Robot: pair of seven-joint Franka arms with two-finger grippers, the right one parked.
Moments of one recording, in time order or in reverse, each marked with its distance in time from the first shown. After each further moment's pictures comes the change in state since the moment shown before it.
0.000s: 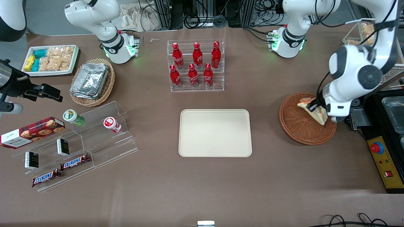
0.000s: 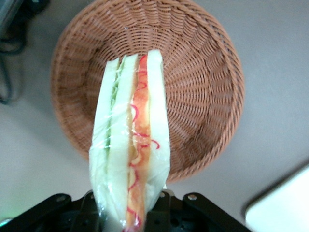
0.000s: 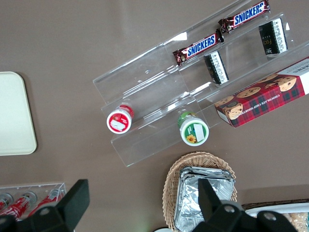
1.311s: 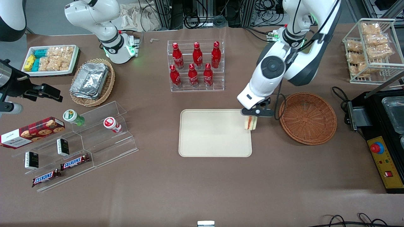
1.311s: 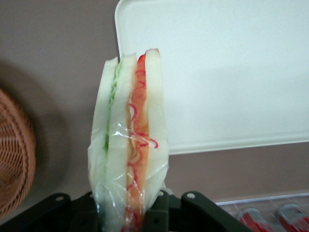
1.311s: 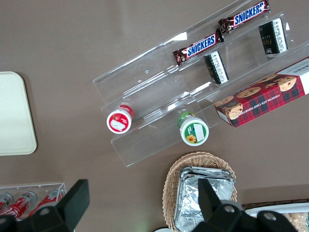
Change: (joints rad) arm -0.117 0.255 -0.427 0.160 0.073 0.209 0.221
